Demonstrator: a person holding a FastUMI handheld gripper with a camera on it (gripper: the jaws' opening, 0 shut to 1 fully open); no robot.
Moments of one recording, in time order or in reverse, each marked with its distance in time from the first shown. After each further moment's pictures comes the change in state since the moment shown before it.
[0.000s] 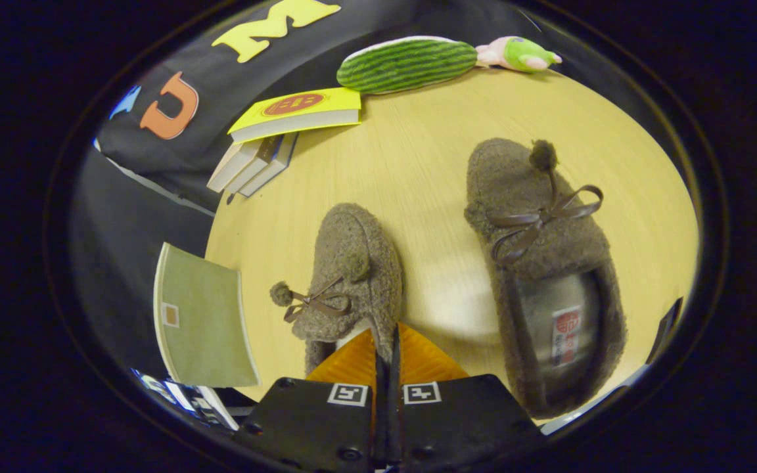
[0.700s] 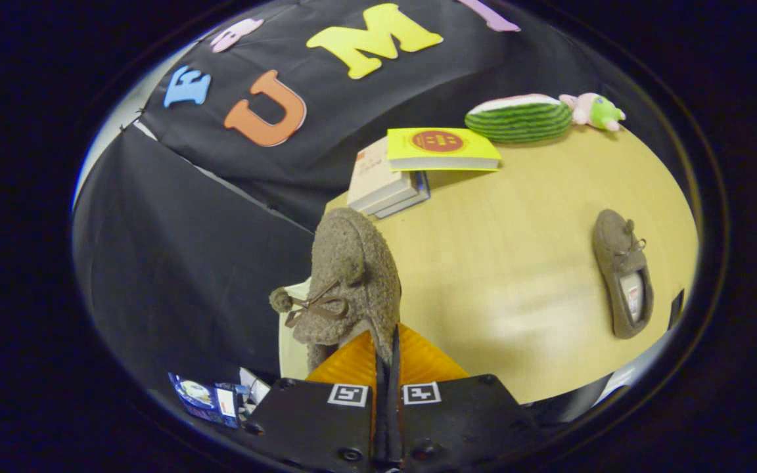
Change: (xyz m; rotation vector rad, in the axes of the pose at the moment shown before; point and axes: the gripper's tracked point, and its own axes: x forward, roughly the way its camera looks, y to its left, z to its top) arm -0.113 0.281 -0.004 -0.122 -0.120 0.220
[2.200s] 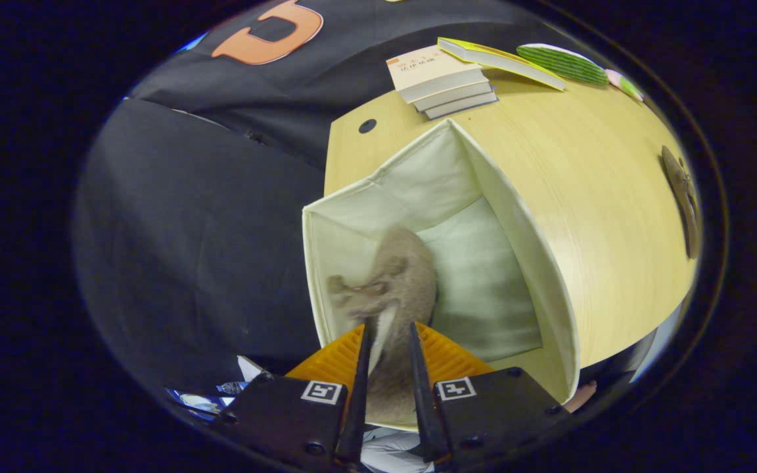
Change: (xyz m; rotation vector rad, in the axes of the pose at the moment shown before) arm 0.169 0.117 -0.143 0.078 0.285 -0.105
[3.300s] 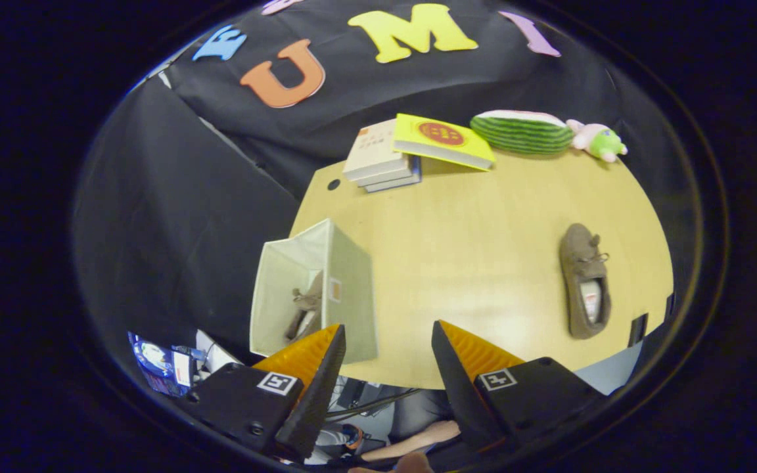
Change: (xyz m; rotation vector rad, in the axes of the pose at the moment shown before) arm -0.233 -0.217 0.068 -0.246 -0.219 -0.136
